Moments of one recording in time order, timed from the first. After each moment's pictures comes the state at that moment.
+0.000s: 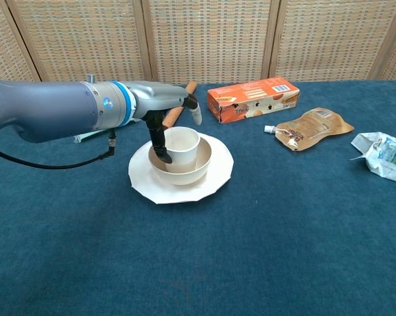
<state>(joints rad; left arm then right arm) -1.09 -1.64 -0.28 -1.44 0.60 0.79 0.80 0.10 -1.14 0.14 -1.43 -1.34 1.38 0.27</state>
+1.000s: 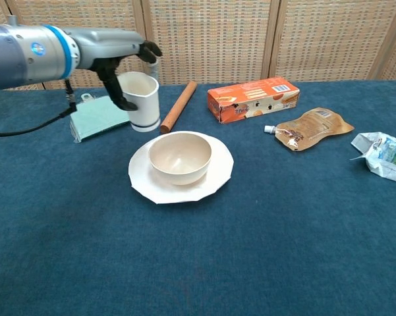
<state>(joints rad) -1.02 -1.37 -0.21 -1.67 0.70 0.97 0.67 0.09 -1.13 0.14 -1.46 -1.38 1.41 0.25</state>
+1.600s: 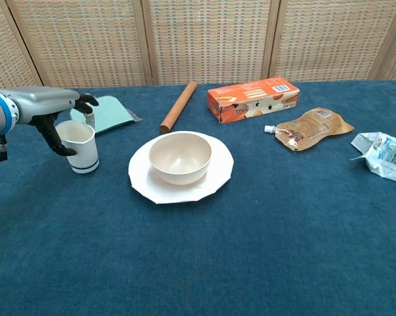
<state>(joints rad) -0.86 -1.44 -0.06 -1.44 0.79 0.91 0.48 0.09 -1.14 0.12 -1.48 -1.40 1.42 0.20</state>
